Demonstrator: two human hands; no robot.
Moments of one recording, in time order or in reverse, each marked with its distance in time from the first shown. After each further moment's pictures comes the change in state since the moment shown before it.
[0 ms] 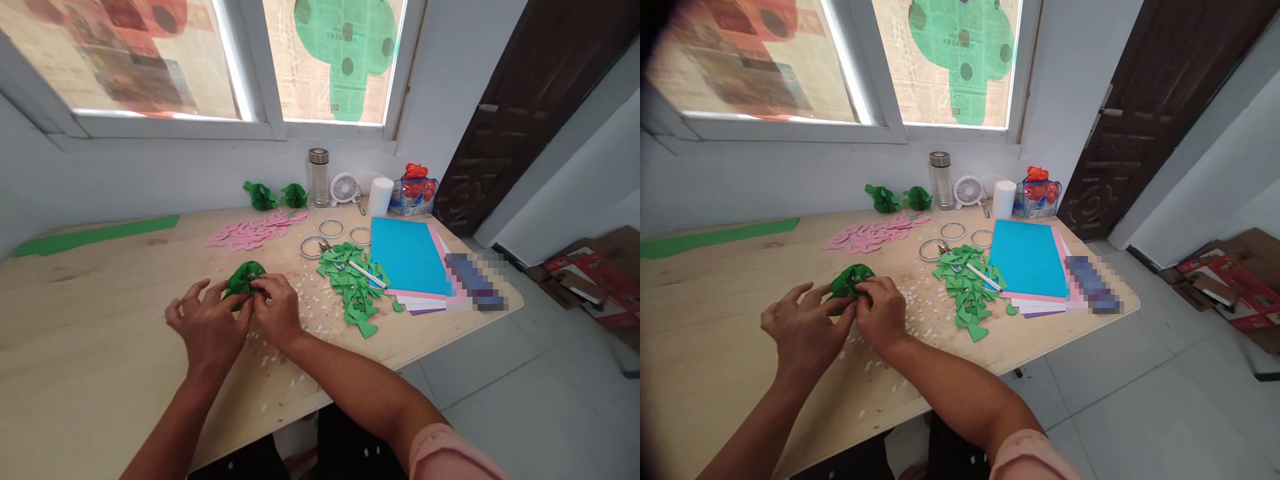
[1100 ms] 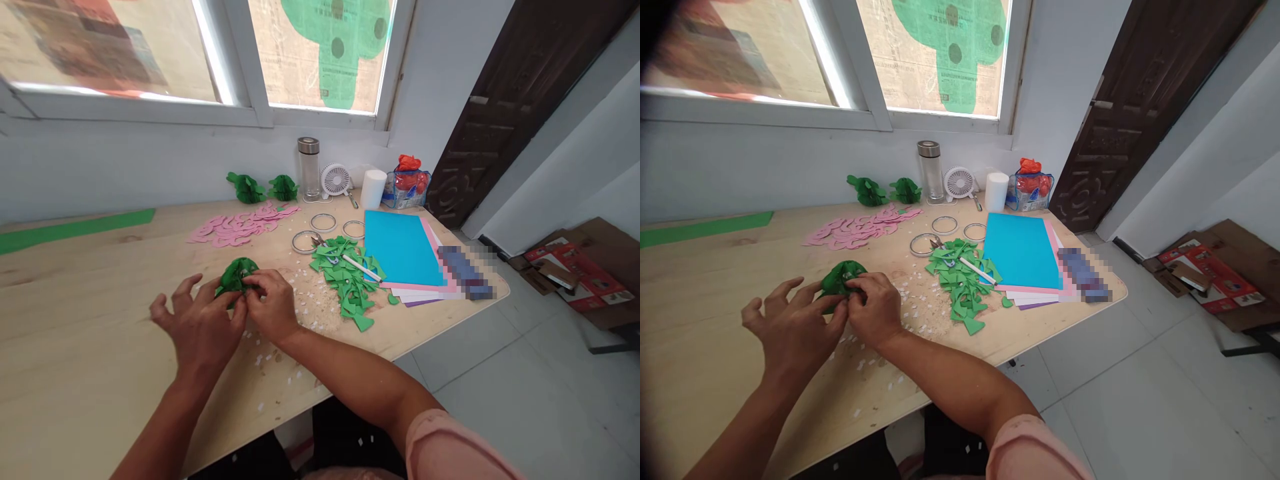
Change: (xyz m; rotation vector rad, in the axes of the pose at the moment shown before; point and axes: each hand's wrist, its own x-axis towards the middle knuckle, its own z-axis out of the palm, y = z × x) left_hand 0.000 -0.006 0.012 0.046 0.075 0.126; right_hand 0.003 0.000 -0.002 0.009 -0.002 0.068
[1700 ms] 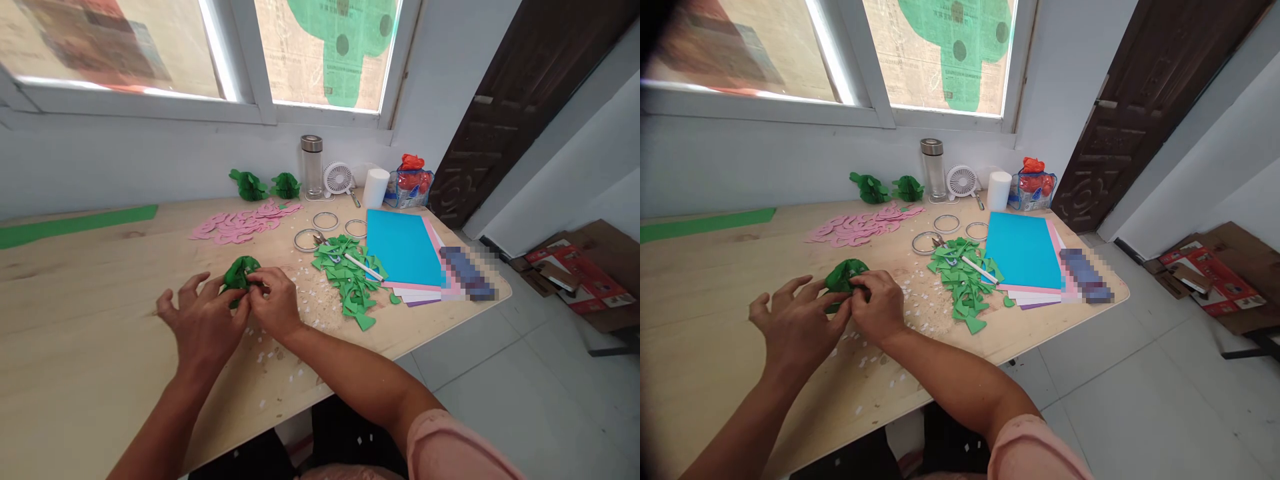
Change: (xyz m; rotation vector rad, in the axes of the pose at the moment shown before) left_hand 0.001 -0.003 0.001 -0.003 -0.035 -0.010; right_hand 0.000 0.000 -0.001 0.017 -0.006 0.029
